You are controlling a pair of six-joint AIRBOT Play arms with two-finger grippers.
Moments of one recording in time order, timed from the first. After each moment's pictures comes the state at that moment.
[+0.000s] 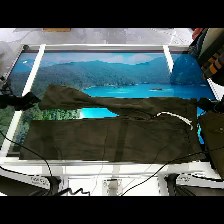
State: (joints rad) left arm 0.54 -1.72 1.44 1.05 -1.10 -1.21; right arm -0.72 -1.44 1.16 -0.87 1.00 0.85
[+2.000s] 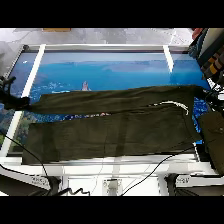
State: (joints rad) left arm 0.51 -1.74 1.60 1.36 -1.43 -1.15; right arm -0.52 -1.53 1.16 -0.80 0.47 0.98
